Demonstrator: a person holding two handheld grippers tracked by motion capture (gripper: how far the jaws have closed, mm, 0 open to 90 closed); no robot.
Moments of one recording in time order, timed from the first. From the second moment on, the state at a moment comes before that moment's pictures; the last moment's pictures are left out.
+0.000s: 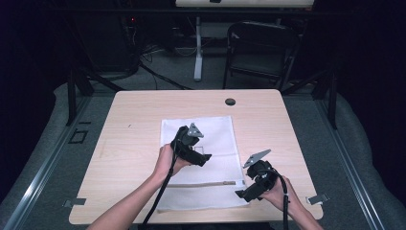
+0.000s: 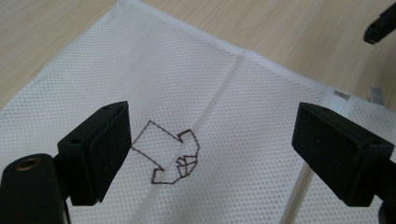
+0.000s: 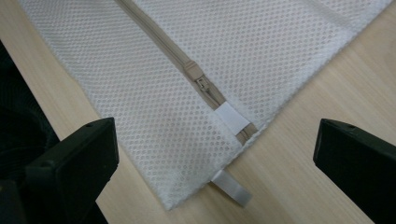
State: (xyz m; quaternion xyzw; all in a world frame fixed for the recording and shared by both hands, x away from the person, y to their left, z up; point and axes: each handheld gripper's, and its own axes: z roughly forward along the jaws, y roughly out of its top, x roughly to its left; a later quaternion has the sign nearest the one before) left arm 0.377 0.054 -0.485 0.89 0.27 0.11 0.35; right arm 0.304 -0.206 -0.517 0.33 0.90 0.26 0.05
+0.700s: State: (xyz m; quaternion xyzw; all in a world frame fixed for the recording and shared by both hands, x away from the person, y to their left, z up) left arm 0.355 0.027 -0.512 0.91 0.22 0.06 0.33; right arm 0.312 -0.220 -0.519 0.36 0.89 0.27 0.06
